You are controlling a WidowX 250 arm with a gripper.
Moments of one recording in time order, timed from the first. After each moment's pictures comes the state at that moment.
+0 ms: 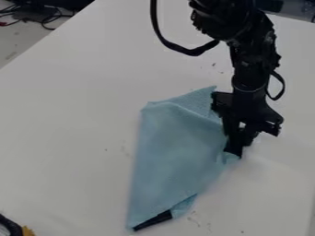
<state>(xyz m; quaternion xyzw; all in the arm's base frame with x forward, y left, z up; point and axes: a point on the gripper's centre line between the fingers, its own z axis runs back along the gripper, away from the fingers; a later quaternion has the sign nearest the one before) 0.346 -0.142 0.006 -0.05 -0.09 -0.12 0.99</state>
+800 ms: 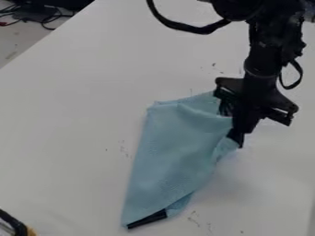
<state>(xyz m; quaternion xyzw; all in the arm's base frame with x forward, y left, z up) 0.330 -0.139 0.061 0.00 -0.11 -0.07 0.99</state>
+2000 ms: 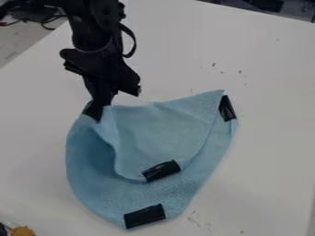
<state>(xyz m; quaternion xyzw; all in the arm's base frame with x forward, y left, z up) 0.263 0.042 0.094 0.08 -0.17 0.00 0.98</state>
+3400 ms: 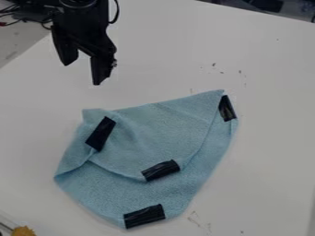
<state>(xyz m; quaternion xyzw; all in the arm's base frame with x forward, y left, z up) 0.283 0.078 0.115 0.12 -0.08 -0.09 0.99</state>
